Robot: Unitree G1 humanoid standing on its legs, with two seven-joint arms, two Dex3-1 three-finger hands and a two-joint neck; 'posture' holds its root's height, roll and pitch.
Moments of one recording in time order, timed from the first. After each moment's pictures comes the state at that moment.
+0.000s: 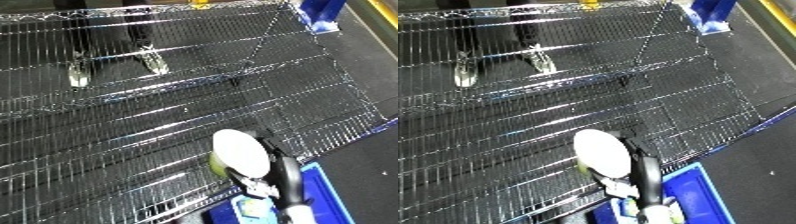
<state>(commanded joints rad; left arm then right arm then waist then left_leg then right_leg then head) -0.18 0.43 -0.15 0.03 -0.88 -0.10 -0.05 -0.61 -0.58 0.05 0.22 0.47 -0.23 -0.30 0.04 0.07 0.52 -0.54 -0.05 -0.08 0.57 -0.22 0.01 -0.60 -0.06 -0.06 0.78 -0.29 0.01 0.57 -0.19</state>
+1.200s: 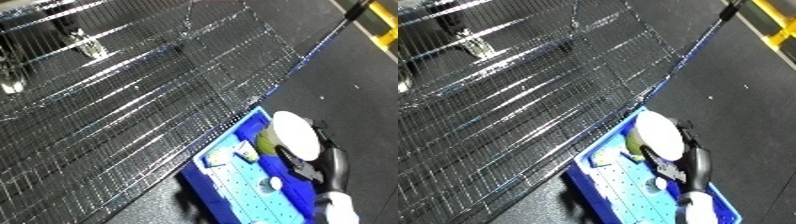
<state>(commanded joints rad) -0.16 0.34 -0.12 0.16 -0.84 -0.20 -0.05 -0.14 -0.50 -0.22 0.12 0.64 -0.31 -0.33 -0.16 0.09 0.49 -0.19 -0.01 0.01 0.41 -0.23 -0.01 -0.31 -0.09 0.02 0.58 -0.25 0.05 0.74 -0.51</state>
